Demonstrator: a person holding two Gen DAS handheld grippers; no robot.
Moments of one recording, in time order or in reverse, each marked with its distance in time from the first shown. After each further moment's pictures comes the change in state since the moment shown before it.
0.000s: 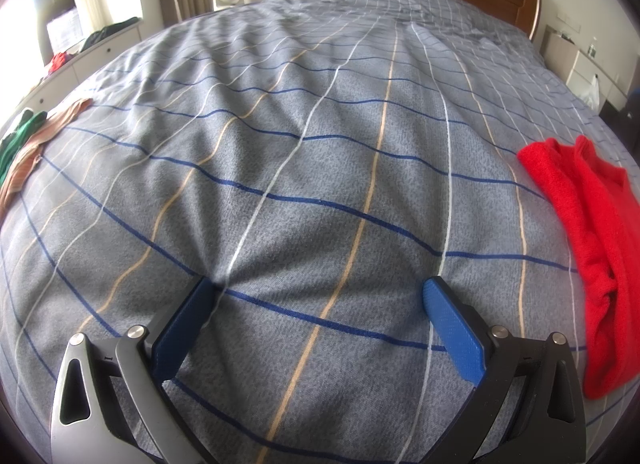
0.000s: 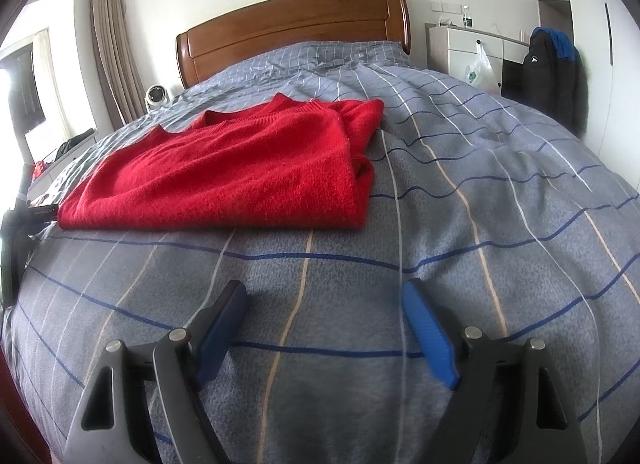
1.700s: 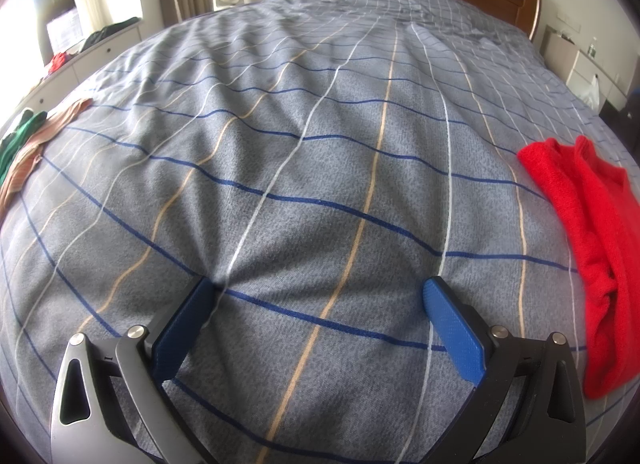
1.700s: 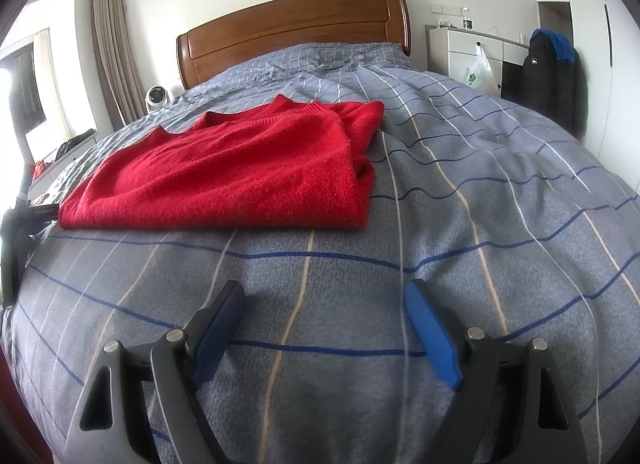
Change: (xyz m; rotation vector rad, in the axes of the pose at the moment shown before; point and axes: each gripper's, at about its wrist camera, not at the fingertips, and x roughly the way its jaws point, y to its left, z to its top) left arm 0.000 -0.001 0.000 0.000 -0.001 0.000; right arm -0.003 0.002 -0.001 -0.006 0.000 -0.015
